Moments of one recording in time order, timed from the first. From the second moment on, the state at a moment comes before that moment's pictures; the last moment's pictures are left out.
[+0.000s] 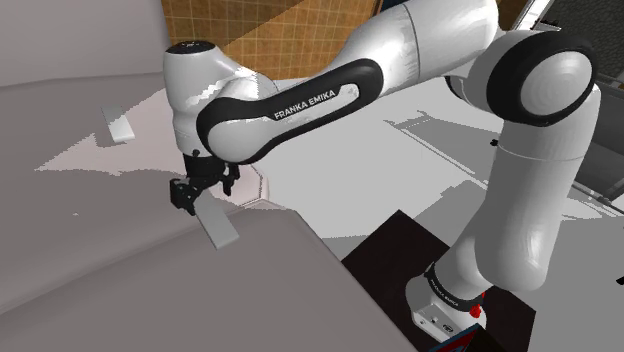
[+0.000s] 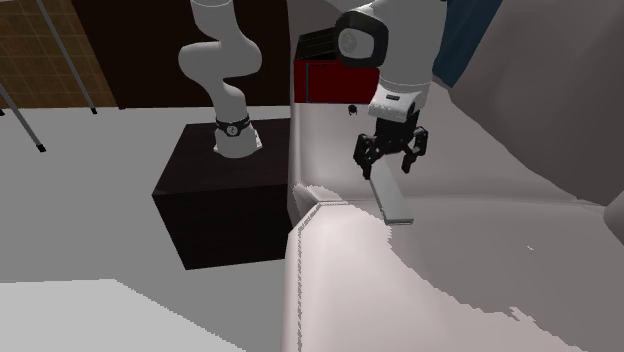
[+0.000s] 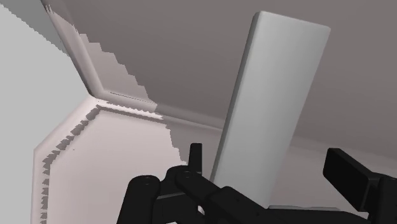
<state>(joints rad) 0.21 0.38 0.50 -1.79 -0.19 2.11 0.67</state>
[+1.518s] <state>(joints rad) 0.22 0.43 0.49 -1.81 -0.23 2.17 0.69</state>
